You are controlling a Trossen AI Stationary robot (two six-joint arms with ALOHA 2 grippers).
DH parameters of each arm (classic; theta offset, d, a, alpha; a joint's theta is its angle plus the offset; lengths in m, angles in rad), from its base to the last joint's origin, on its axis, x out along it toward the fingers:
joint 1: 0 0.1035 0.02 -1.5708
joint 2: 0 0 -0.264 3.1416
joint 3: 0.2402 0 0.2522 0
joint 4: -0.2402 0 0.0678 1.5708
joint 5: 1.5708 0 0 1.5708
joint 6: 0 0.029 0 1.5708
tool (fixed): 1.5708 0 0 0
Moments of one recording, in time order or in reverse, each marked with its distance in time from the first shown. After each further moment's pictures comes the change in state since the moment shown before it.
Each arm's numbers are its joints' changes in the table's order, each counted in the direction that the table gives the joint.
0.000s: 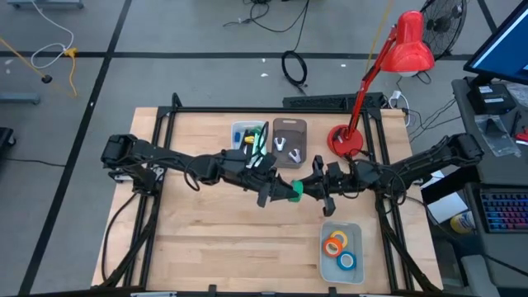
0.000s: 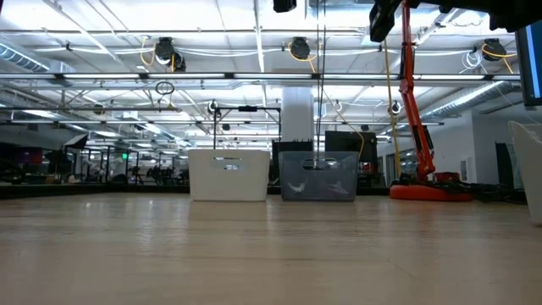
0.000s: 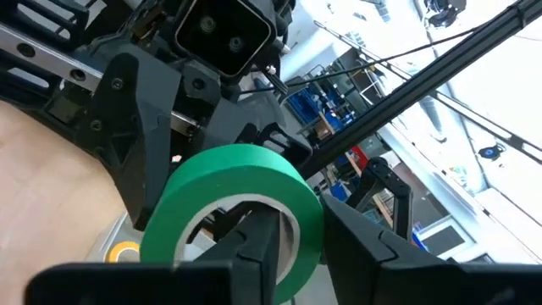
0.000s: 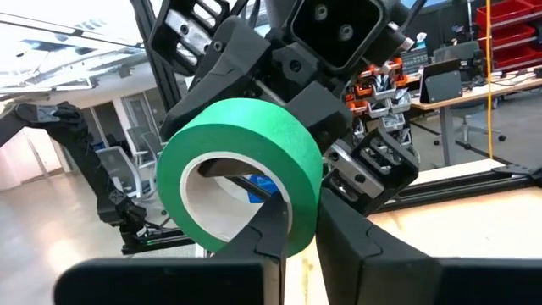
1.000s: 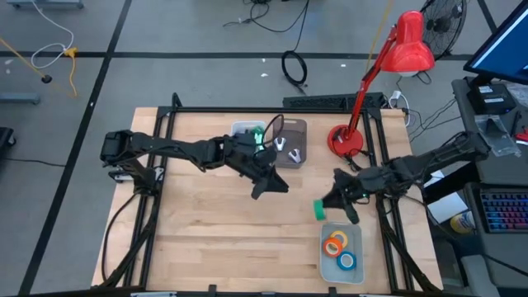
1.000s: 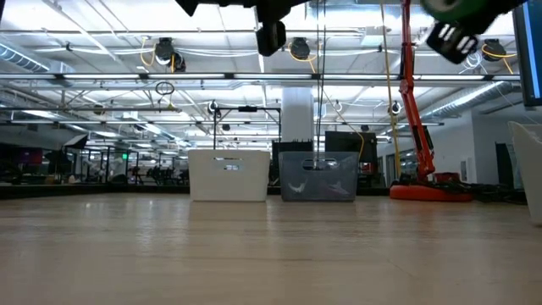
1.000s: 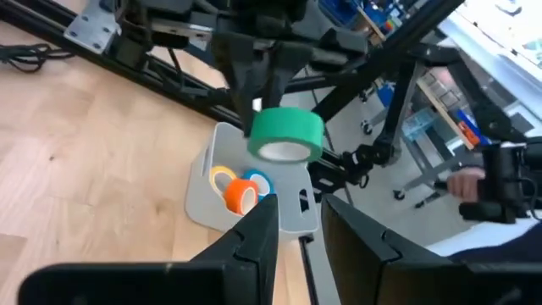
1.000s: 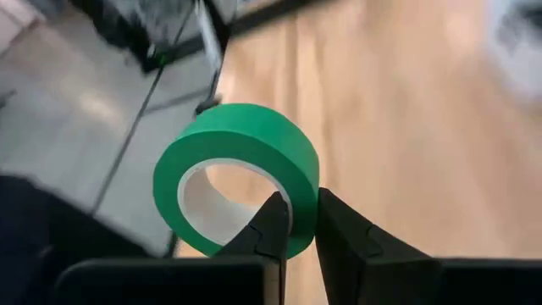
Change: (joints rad) left arm 0.144 -0.020 0.001 -0.349 0.278 0.307; right arm 0.096 -0.303 0.142 -1.049 -0.111 0.275
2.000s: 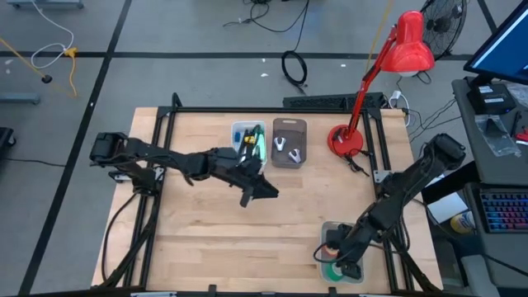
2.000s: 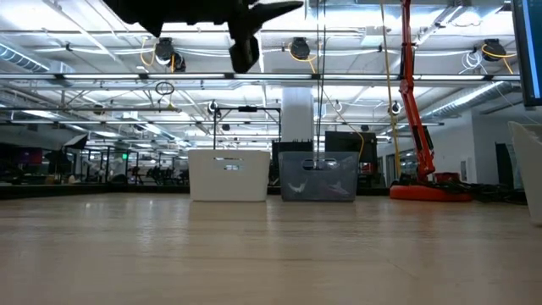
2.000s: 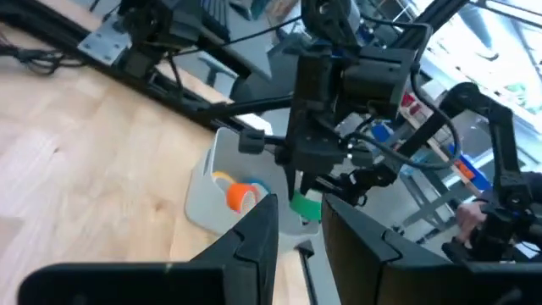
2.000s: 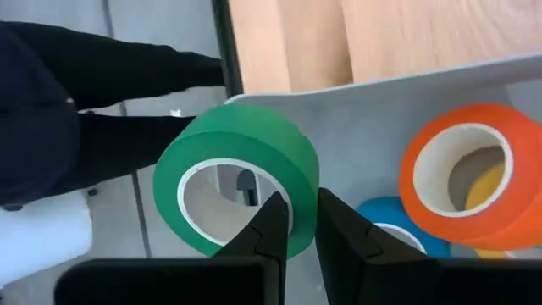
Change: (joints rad) left arm -0.068 -0.095 -0.316 0.375 -0.130 -0.070; right arm 0.426 0.567 0.198 -0.096 -0.201 0.563
